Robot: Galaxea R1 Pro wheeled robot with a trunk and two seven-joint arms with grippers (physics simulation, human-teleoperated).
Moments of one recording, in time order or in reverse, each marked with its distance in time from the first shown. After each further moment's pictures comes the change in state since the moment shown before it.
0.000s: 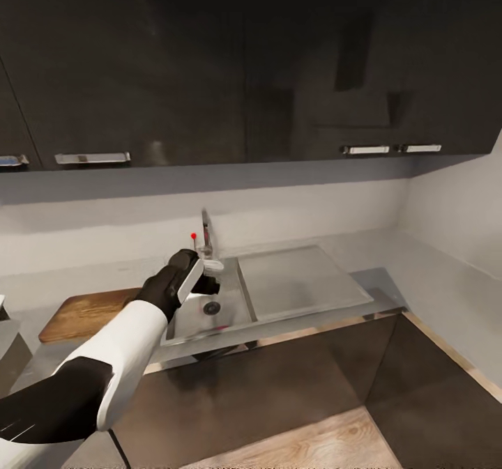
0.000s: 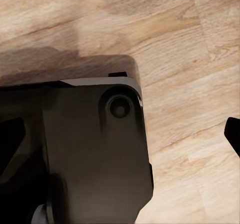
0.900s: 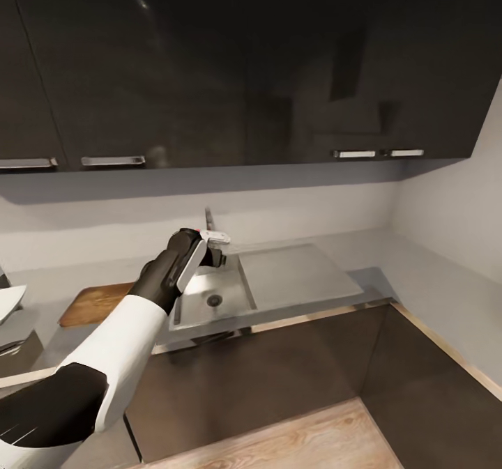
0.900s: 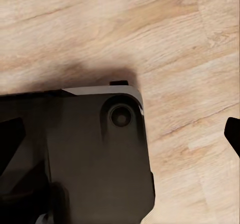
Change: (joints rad) left arm 0.000 0.001 -0.067 -0.264 -0.002 0.002 -0.001; right arm 0.000 0.000 0.000 -0.002 0.001 -0.001 0.001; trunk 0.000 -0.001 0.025
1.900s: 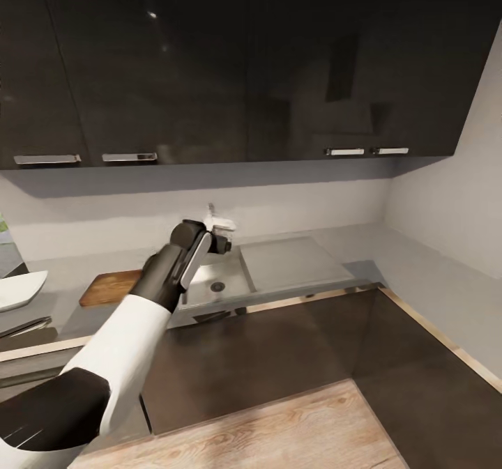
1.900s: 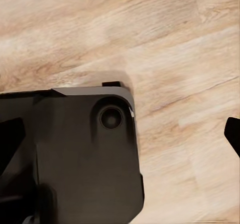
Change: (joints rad) left arm 0.003 -0.029 -0.008 -0.120 -0.052 -0.011 0.002; right arm 0.000 -0.017 -0.002 0.000 0.022 0.001 -0.005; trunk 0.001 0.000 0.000
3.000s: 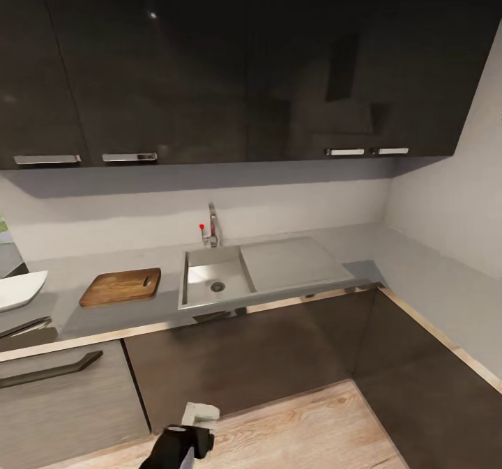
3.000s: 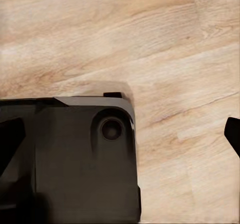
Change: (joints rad) left arm 0.811 0.038 0.042 0.132 -0.077 -0.445 0.004; right arm 0.000 -0.005 0.004 -0.020 0.046 -0.012 0.003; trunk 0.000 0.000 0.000
